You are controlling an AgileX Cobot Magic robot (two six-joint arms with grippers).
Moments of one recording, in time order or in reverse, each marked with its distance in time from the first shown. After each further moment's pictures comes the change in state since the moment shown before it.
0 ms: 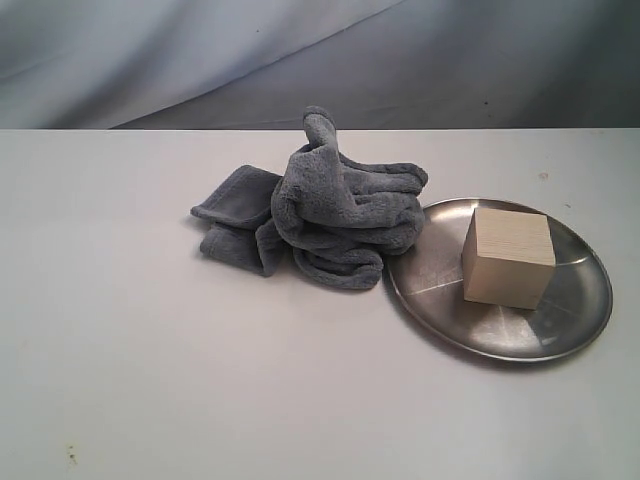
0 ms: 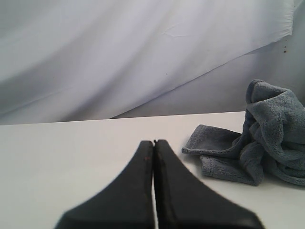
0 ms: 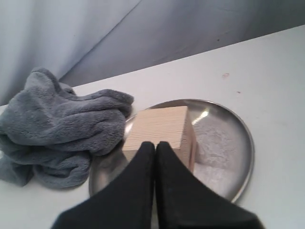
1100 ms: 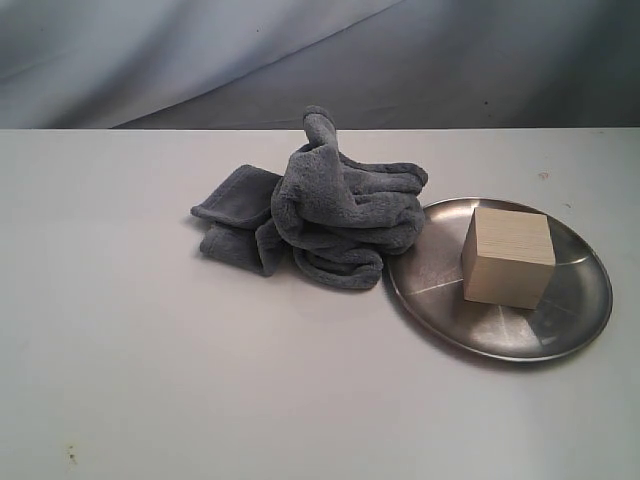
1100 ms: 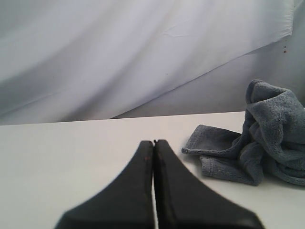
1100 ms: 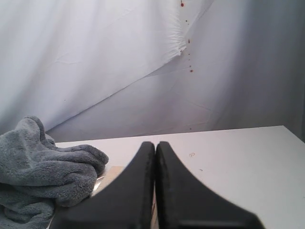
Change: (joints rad) left arm 0.000 0.000 0.000 0.000 0.000 0.000; right arm -0.102 -0.559 0.145 -0.006 0.079 -0.218
